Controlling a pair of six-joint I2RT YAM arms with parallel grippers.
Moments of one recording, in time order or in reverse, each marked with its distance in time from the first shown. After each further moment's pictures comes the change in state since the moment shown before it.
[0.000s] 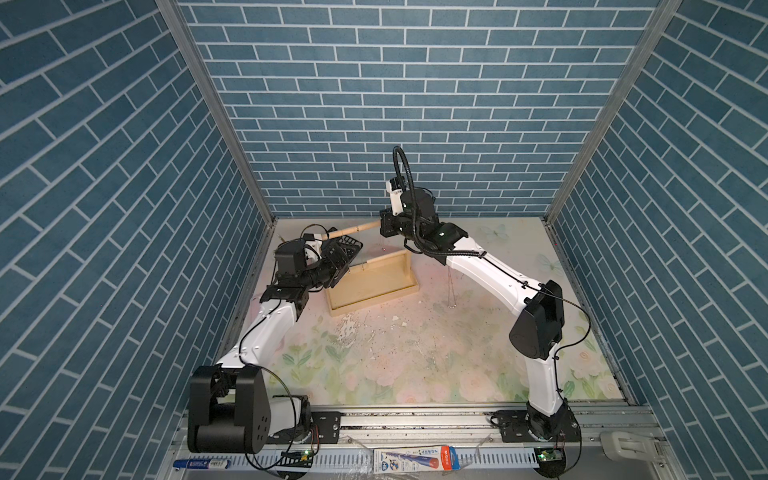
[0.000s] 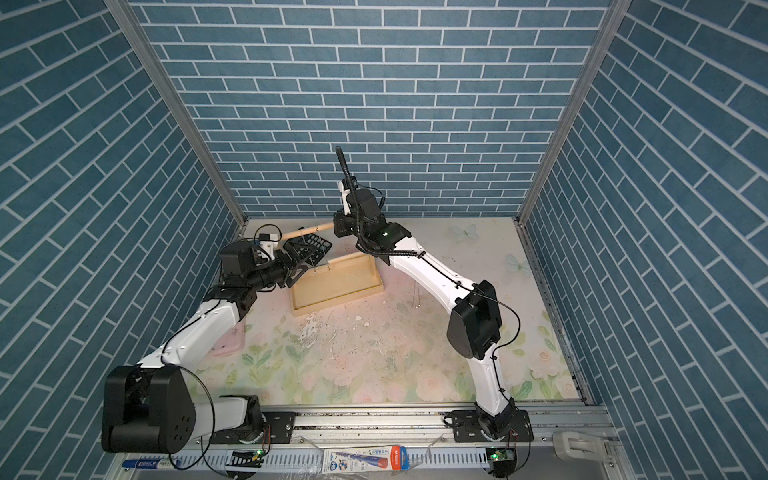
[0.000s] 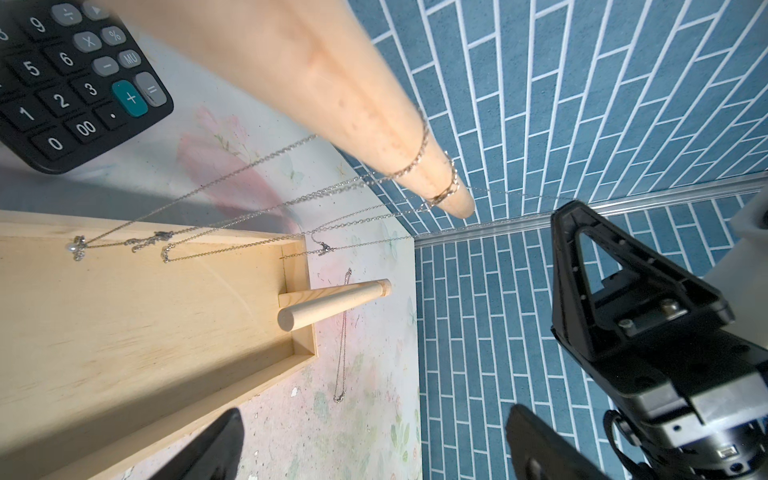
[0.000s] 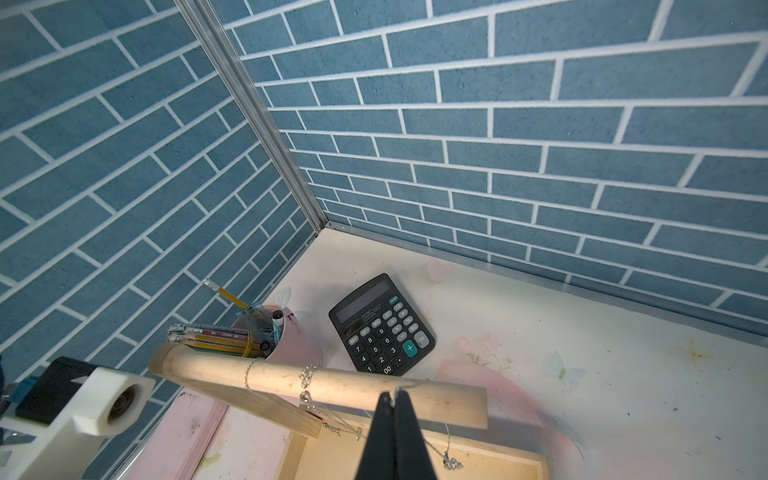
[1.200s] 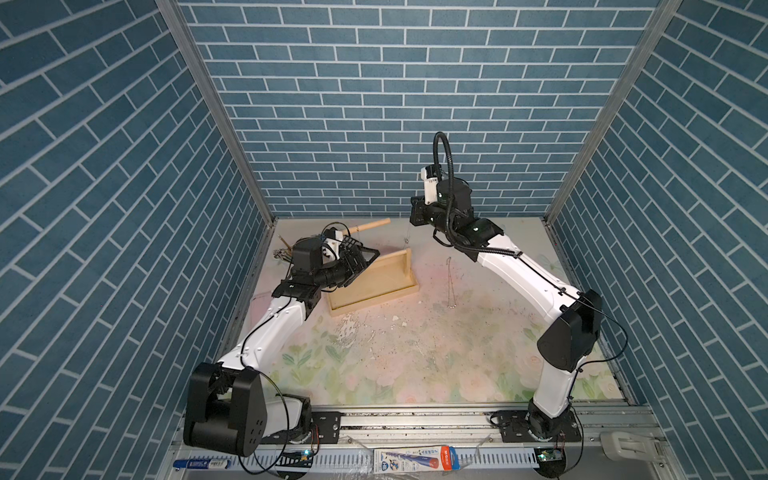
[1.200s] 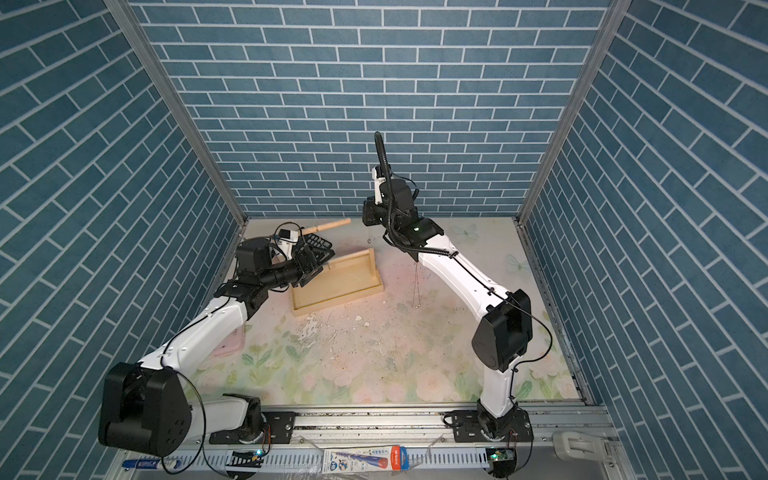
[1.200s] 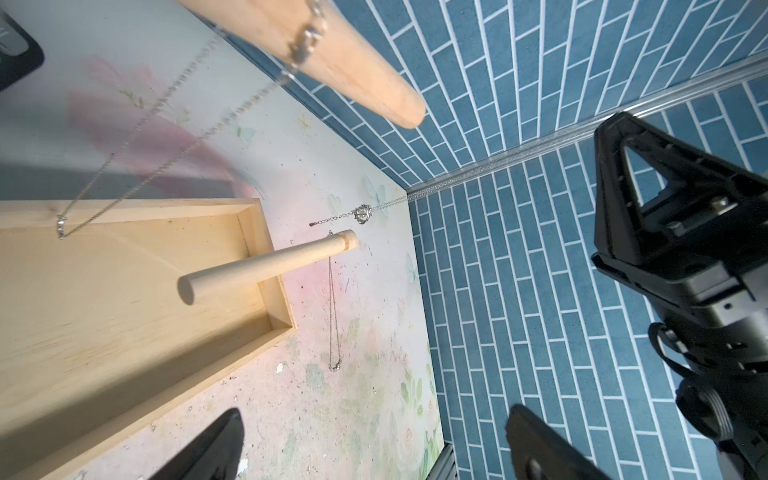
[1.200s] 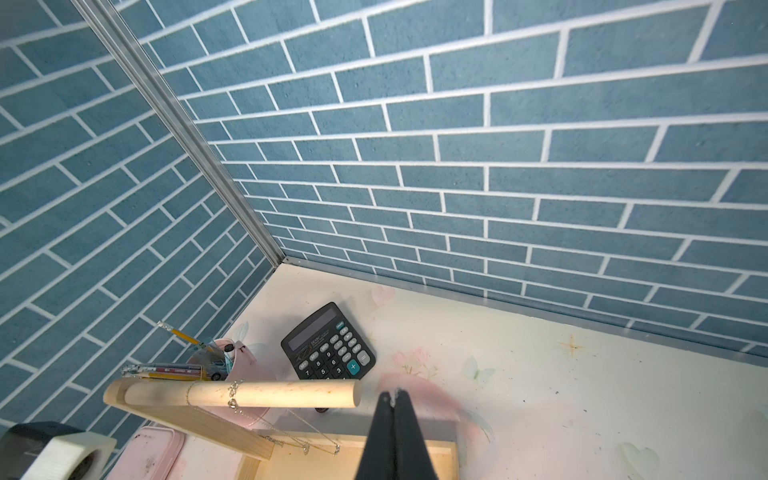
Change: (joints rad) left arm -0.159 0.005 0.061 -0.066 -0.024 0.120; right arm -0.120 -0.204 -0.171 0.023 0.018 -0.023
